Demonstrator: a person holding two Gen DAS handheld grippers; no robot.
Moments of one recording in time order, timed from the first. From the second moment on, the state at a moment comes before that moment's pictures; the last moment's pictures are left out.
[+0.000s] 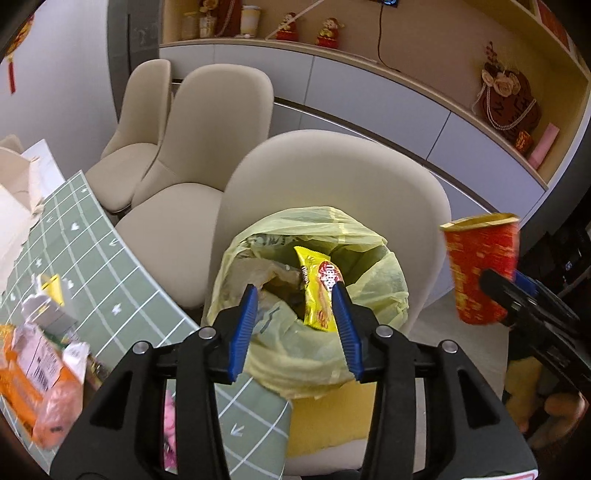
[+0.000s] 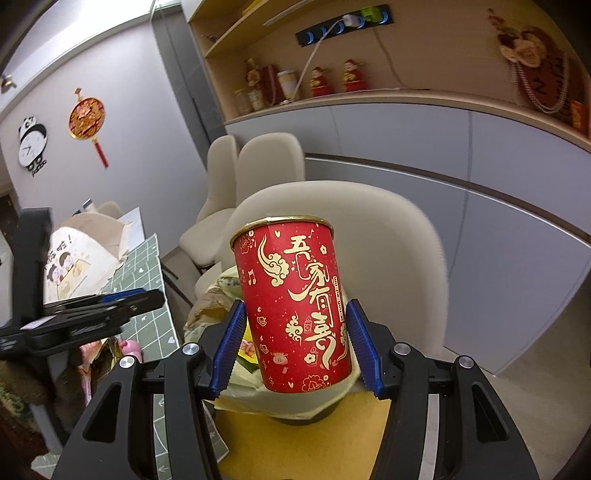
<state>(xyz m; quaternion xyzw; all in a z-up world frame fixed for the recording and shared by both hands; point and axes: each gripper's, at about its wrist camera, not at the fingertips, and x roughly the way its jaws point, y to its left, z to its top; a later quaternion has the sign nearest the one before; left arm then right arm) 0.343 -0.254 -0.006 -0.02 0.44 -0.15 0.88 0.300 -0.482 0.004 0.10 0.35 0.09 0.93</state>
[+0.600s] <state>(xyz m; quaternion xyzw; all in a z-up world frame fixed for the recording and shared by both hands) 0.296 -0.184 -0.028 -0.08 0.47 -0.09 0.87 0.405 -0.404 -0.072 0.03 0.47 0.17 0.87</state>
